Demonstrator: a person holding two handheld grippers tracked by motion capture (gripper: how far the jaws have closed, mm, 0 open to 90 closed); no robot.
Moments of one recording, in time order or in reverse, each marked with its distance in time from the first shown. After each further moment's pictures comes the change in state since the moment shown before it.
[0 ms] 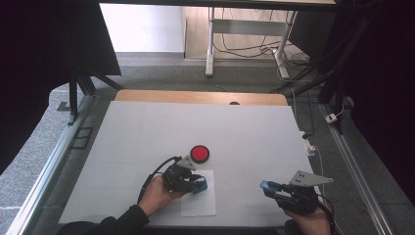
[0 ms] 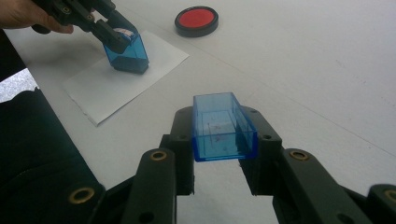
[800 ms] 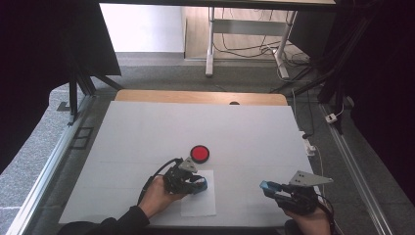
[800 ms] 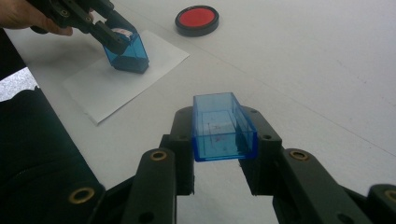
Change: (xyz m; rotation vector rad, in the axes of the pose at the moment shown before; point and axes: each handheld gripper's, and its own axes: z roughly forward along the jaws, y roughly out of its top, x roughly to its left) left arm -0.006 0.000 0.001 0.011 0.036 0.033; right arm 0.000 0.000 0.000 0.001 0.006 -0.002
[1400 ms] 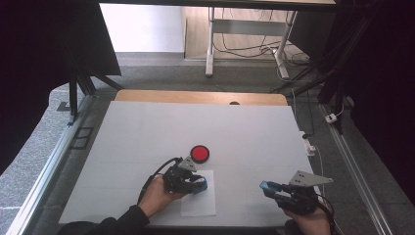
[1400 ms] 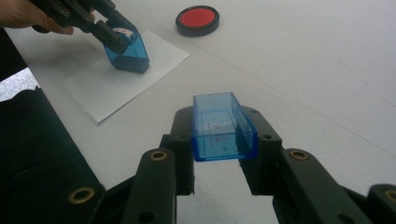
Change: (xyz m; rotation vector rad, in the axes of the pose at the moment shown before) left arm -0.001 0.001 0.000 0.000 0.003 0.007; right arm 0.000 0.000 0.000 0.000 0.002 -0.001
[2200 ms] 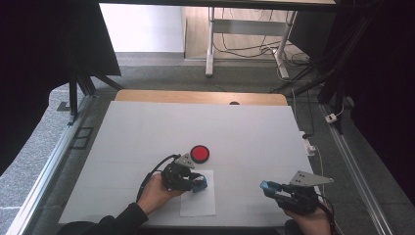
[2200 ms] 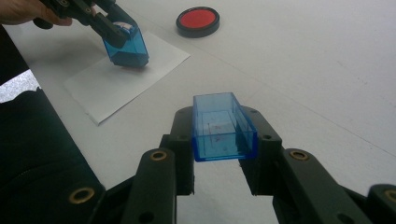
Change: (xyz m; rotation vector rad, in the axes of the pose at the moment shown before) left arm 0.009 0.002 -0.008 -0.028 -0.048 -0.010; right arm 0.000 0.000 0.000 -0.006 -0.001 0.003
